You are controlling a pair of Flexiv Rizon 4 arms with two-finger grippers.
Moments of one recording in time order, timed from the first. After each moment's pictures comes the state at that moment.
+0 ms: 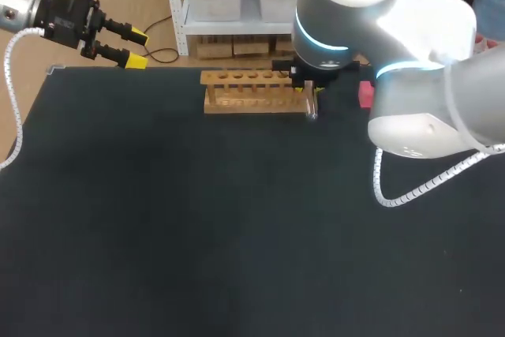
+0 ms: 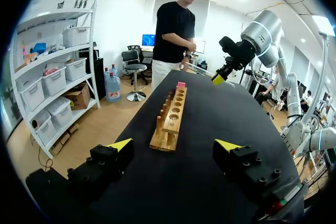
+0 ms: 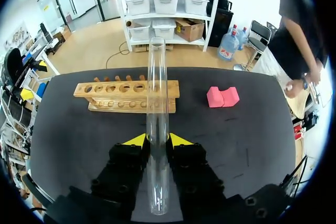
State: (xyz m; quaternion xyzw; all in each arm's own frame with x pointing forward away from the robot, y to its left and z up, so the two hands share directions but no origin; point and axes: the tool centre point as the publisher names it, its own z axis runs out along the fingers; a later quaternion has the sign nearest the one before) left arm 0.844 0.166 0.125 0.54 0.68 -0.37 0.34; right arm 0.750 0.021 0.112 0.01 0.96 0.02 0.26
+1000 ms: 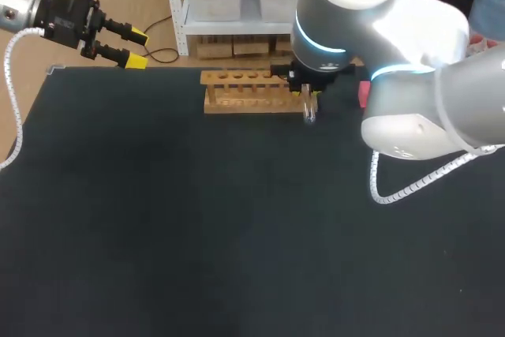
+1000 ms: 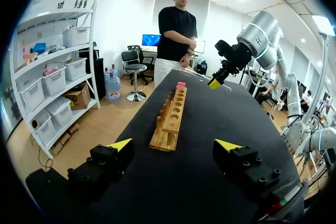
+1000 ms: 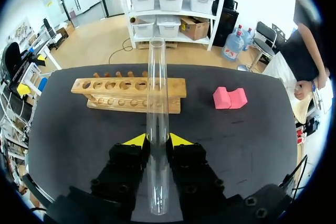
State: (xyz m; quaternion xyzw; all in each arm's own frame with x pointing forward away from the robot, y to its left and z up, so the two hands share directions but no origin) left arm 0.844 0.166 0.125 0.54 0.68 -0.37 0.34; right arm 0.760 0.027 0.092 -0.01 0.97 0.03 0.25
